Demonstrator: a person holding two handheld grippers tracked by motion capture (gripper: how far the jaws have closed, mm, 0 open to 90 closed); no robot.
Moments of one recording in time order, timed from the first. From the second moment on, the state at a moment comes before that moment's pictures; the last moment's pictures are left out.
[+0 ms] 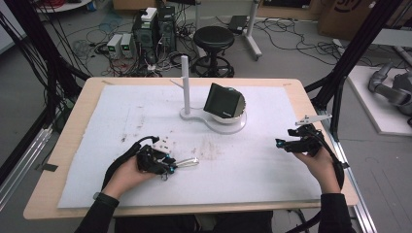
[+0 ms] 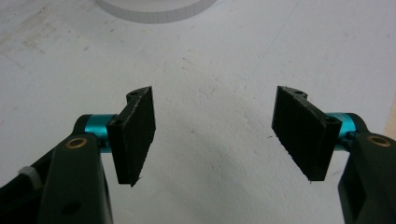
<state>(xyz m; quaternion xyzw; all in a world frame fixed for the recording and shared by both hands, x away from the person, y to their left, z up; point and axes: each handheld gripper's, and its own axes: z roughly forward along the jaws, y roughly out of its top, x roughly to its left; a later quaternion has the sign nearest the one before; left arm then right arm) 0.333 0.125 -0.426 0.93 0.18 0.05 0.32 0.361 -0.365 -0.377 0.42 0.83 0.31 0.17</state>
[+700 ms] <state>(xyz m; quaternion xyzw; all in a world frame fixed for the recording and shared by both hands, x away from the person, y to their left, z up) 0.358 0.167 -0.383 0.75 0.28 0.04 0.60 0.361 -0.364 -0.376 0.42 0.83 0.31 0.17</state>
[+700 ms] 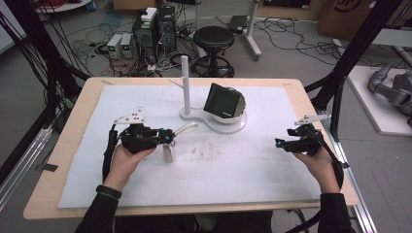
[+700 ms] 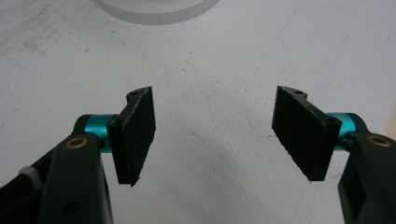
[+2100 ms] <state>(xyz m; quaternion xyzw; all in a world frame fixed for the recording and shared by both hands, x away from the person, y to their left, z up) 0.424 0.156 -0.374 0.58 0.36 -0.02 0.73 0.362 -0.363 -0.378 0.42 0.84 0.31 0.17</state>
